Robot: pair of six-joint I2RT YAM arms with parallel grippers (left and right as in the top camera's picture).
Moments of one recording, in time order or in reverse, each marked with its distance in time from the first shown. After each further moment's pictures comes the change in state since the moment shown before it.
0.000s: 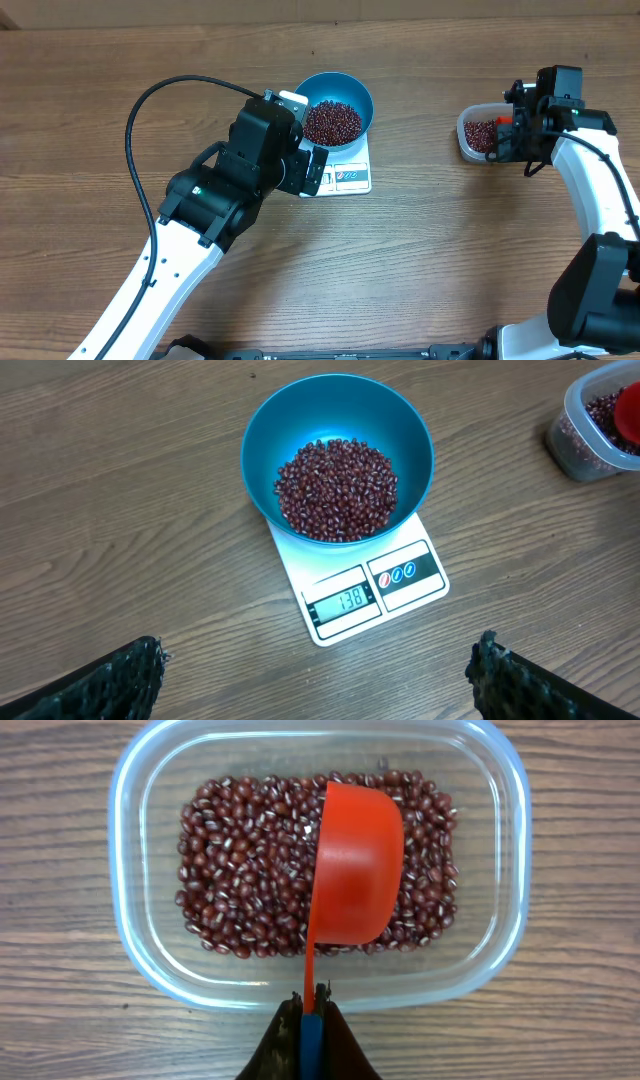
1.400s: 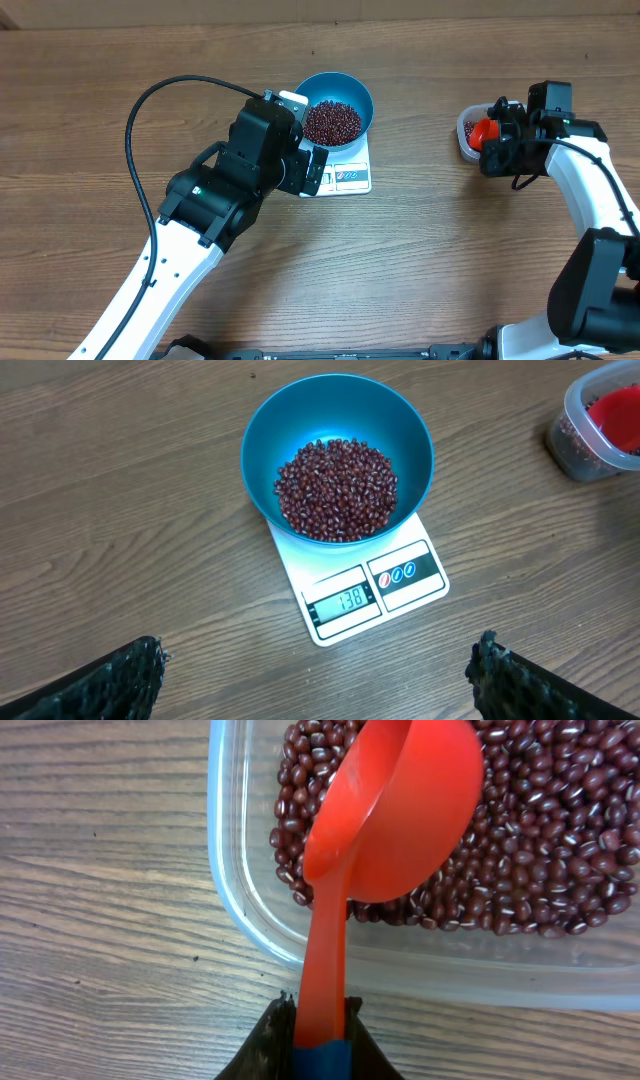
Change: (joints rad) left arm 0.000 0.000 0.000 0.000 0.000 0.000; right arm 0.000 0.005 -0.081 -0.001 -0.170 -0.052
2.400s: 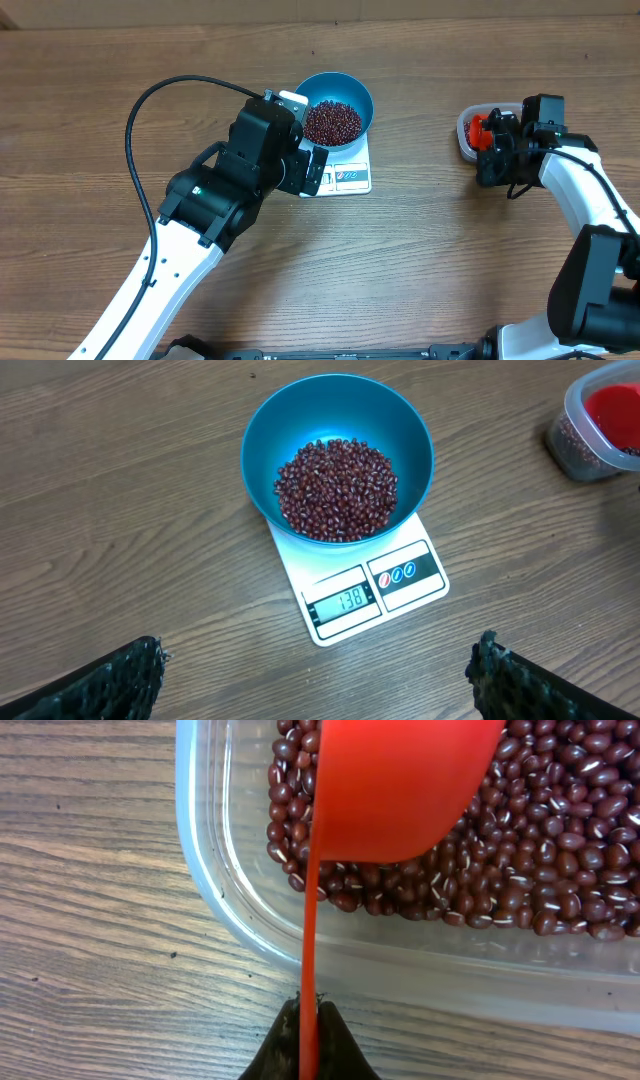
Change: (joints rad) left arm 0.000 0.000 0.000 0.000 0.000 0.000; right arm 0.000 0.002 -0.105 0.104 -0.001 -0.032
